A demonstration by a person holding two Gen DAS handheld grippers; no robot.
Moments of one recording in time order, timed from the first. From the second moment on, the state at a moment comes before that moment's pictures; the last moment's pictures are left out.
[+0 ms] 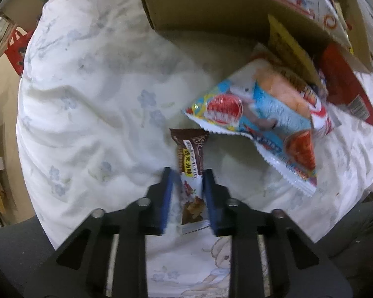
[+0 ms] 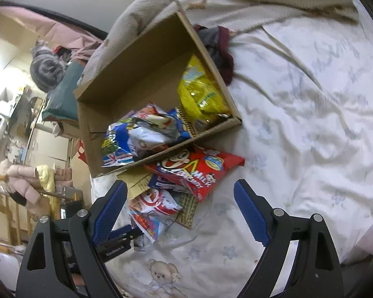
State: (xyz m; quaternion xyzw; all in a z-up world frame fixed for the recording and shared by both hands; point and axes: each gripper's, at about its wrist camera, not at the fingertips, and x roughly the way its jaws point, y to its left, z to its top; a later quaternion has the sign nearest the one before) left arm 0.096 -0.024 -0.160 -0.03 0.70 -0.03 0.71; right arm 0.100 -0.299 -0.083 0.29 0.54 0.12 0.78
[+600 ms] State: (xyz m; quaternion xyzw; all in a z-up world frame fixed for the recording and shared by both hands) left arm 0.086 -0.005 -0.094 -0.05 0.65 -0.02 0.76; right arm 0.139 -0.283 -0.165 0.34 0.63 0.09 0.69
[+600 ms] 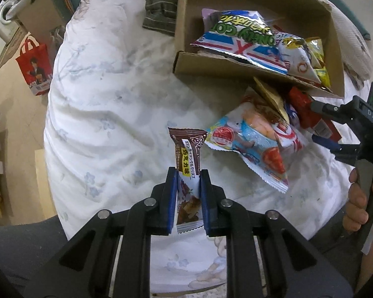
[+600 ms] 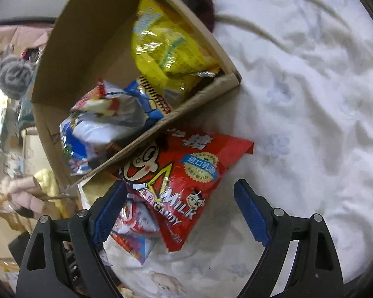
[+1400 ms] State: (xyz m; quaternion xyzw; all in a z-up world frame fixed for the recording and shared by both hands) left arm 0.079 0.007 -0.072 -0.08 0.61 -0.02 0.79; right arm 0.080 -0.276 -0.125 0.30 0.62 0.13 0.71
